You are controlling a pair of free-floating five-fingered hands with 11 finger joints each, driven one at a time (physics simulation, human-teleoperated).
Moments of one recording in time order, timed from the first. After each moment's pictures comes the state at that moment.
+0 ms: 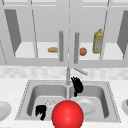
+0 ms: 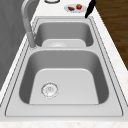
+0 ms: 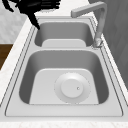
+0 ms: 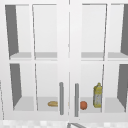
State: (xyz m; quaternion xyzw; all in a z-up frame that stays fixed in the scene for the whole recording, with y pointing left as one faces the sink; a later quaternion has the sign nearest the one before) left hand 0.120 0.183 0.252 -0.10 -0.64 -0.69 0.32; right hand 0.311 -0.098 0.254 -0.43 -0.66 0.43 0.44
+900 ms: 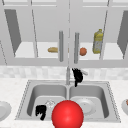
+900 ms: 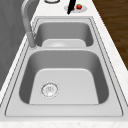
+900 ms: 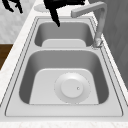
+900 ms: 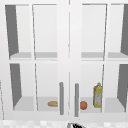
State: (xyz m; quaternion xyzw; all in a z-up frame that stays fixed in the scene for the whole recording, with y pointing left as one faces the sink) left hand 0.120 0.183 0.252 -0.10 -0.64 -0.69 0.32; right hand 0.417 -0.100 0.275 -0.45 -0.64 0.43 0.45
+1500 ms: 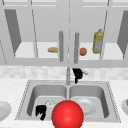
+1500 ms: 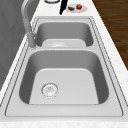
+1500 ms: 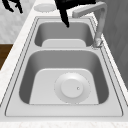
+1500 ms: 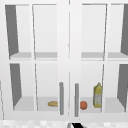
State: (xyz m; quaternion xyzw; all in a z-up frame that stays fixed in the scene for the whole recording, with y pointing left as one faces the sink) left hand 0.120 0.183 0.252 -0.10 -0.64 -0.69 0.32; right hand 0.465 -0.104 0.273 -0.43 -0.65 0.45 0.43
